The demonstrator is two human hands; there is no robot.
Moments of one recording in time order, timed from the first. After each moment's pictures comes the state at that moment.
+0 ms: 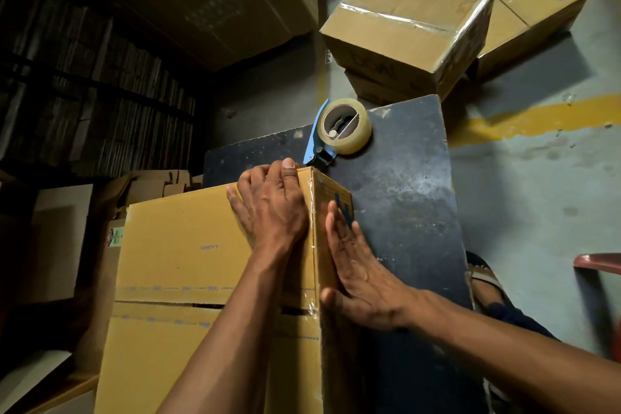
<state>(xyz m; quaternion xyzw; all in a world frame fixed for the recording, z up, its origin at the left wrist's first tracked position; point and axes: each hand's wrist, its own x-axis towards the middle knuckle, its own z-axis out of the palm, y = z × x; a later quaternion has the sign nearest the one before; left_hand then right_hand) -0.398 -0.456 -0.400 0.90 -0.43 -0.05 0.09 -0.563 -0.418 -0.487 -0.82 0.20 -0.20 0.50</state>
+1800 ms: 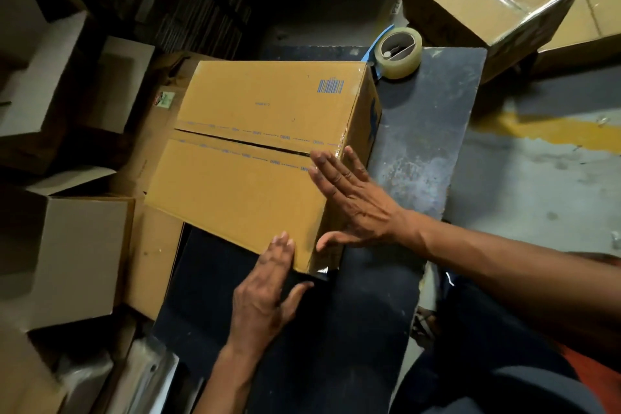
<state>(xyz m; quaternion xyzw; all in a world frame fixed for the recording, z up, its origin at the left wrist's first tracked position) -0.510 -0.084 -0.376 0.82 -0.56 -0.04 0.11 -0.592 -0.350 -0.456 -0.94 0.01 -0.27 0.20</state>
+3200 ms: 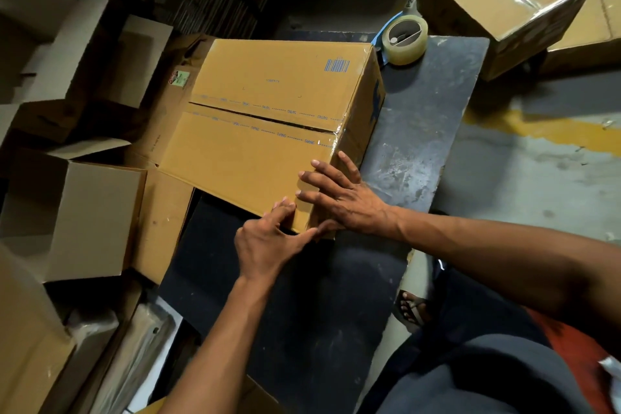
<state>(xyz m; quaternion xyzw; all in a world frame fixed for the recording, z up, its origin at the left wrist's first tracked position) -0.523 -0.116 -0.374 0.91 -0.40 0.04 0.11 -0.604 -0.309 -0.488 -0.95 -0.04 -0.27 0.13</state>
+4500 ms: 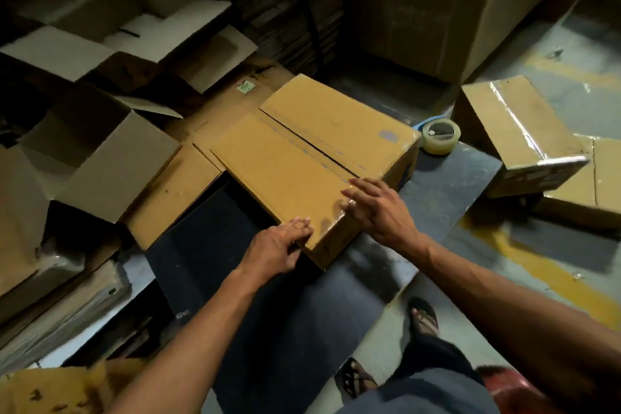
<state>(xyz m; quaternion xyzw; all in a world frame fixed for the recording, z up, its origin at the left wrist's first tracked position) -0.526 -0.082 -0.357 0.87 -0.44 -0.07 0.19 -0.611 -0.358 -0.394 -0.95 0.01 -0.19 0.26</state>
